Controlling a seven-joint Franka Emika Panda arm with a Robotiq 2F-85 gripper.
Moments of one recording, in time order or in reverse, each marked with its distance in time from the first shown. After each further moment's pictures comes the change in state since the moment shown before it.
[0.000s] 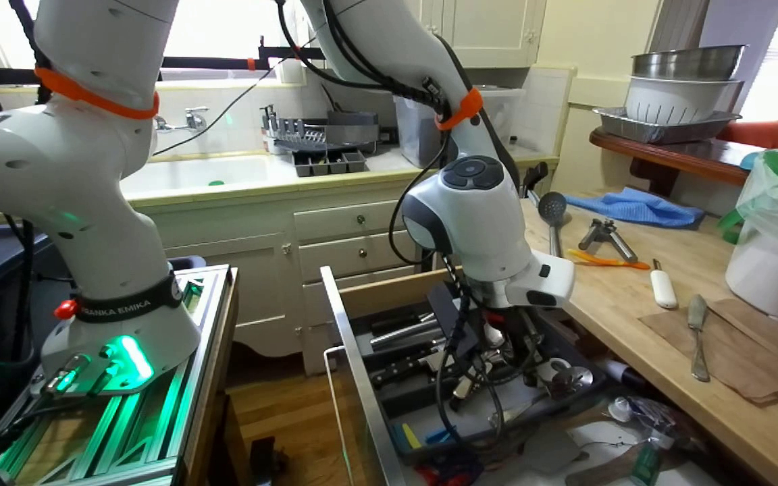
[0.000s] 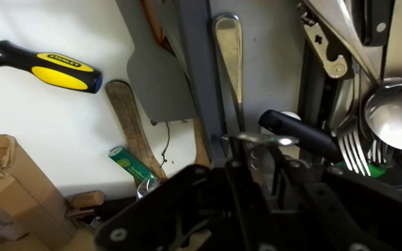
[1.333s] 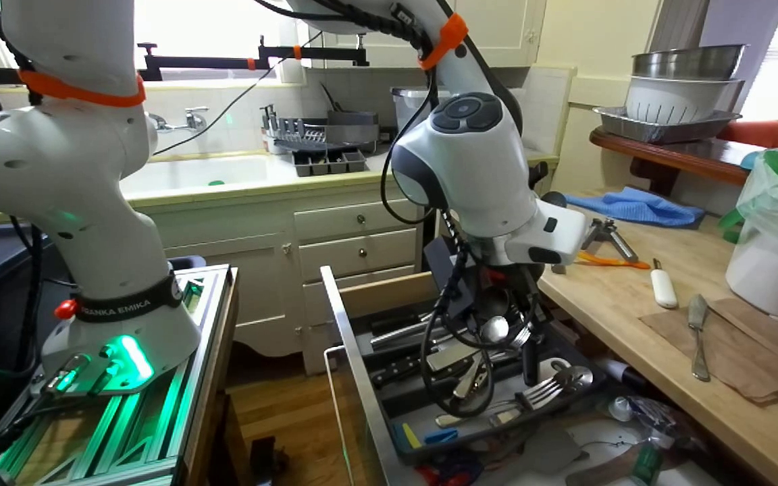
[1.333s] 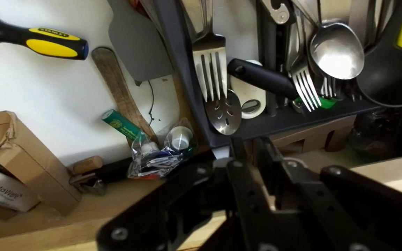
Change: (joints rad) arm -0.005 -0.207 -0.038 -0.082 -0.001 -0.141 0.069
